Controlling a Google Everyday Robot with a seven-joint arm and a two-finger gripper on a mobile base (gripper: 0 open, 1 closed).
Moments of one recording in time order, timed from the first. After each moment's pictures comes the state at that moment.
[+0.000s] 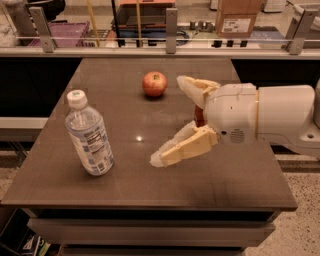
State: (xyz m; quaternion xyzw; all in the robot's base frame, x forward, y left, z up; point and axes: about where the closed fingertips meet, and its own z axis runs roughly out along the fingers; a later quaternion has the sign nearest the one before) arm 0.427 -0.013 0.964 -0.51 0.62 0.30 0.52
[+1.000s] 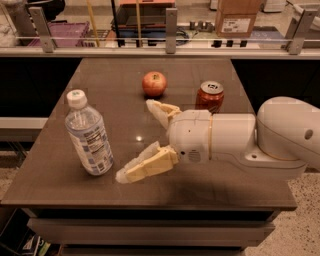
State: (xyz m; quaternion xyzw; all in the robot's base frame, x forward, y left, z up) arm 0.423 0.050 0.916 -0.49 0.61 0.37 0.50
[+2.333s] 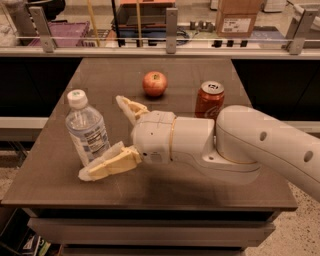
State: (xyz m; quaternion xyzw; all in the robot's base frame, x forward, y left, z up) arm 0.430 0.115 0.918 -0.49 0.56 0.38 0.55
